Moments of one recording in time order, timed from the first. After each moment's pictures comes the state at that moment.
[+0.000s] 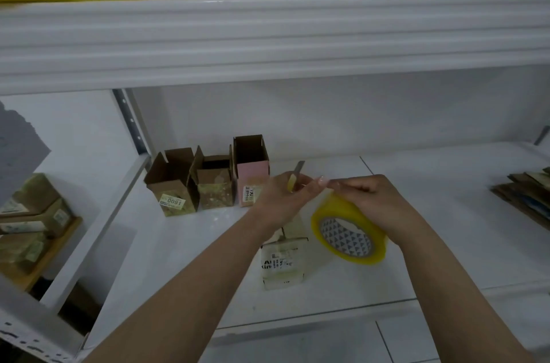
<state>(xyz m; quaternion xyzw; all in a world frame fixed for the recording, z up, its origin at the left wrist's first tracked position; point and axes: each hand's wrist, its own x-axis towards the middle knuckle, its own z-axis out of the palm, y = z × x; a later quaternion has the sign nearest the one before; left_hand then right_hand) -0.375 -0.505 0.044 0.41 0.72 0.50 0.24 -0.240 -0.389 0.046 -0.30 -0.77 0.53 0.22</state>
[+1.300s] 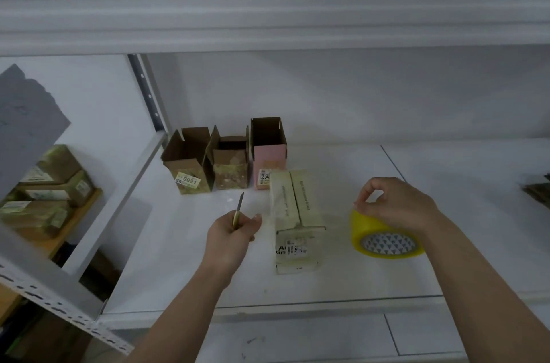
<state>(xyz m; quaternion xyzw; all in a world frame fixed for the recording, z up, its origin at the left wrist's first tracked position) -0.397 -0.595 -0.034 0.13 0.76 0.61 0.20 -0.245 -0.359 0.015 -0.38 -0.89 0.24 0.05</state>
